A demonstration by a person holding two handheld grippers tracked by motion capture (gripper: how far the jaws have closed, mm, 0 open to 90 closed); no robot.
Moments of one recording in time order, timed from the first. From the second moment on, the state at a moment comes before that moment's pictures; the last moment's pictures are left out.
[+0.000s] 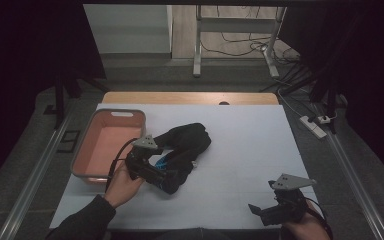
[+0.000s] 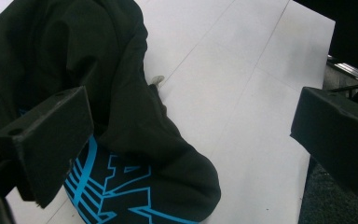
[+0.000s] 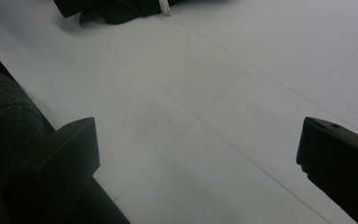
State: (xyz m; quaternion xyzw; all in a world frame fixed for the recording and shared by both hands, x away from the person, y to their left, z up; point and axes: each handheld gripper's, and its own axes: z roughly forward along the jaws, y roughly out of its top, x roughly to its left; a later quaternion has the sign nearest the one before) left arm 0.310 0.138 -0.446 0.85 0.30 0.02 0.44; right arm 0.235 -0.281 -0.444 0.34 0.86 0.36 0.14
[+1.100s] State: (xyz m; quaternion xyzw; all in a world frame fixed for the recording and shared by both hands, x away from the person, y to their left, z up) left arm 0.286 0.165 -0.440 0.83 0.32 0.04 0.45; right arm 0.235 -0.280 -0.444 0.34 0.86 0.36 0.14
